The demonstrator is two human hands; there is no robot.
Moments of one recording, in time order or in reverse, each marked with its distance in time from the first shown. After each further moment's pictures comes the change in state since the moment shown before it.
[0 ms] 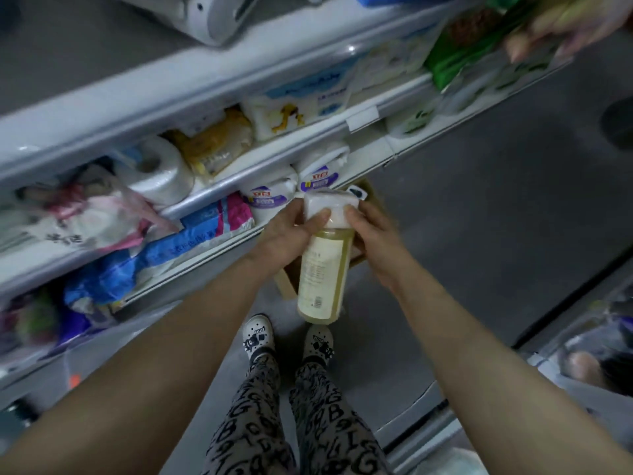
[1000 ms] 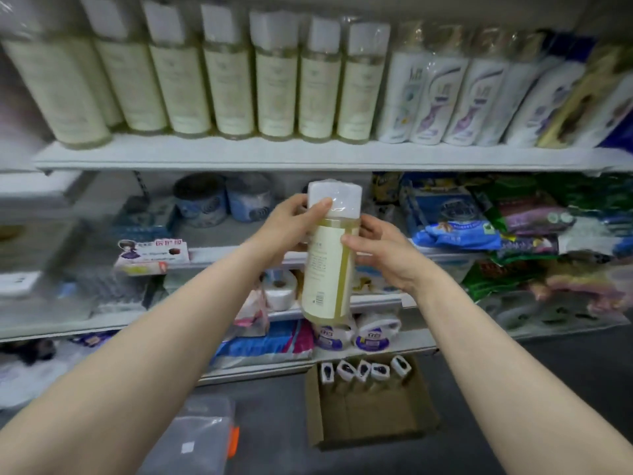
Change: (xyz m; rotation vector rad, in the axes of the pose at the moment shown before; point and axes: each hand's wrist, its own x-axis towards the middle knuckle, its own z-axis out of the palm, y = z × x) left_hand -0.266 0.208 -0.121 -0.117 0.419 0.551; right_hand -0.179 -0.256 0.085 -0.278 -0.718 -0.509
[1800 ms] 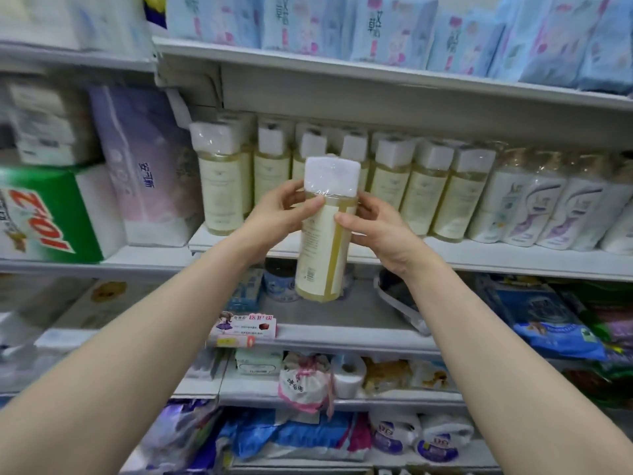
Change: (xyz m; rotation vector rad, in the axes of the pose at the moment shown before) left_hand -0.004 0.091 -0.242 -0.026 0.116 0.359; right_hand 0.129 -0.150 0.188 -0.019 -0.093 -0.331
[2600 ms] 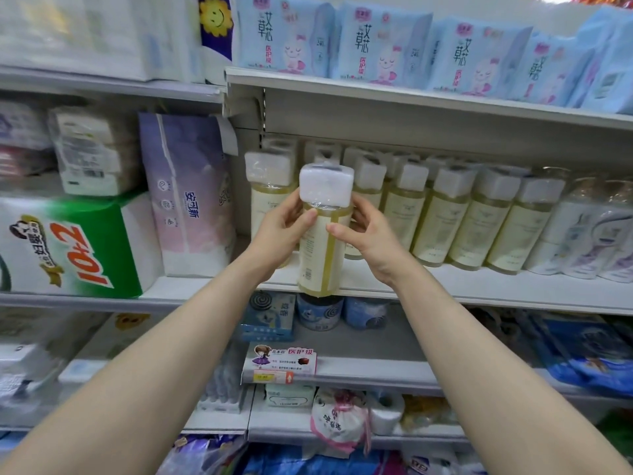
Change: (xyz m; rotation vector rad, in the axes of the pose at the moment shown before) left_hand 0.036 -0.030 -0.110 0.033 0.052 0.151; right_hand 0.103 0.019 0.093 -0.116 0.091 -0.094
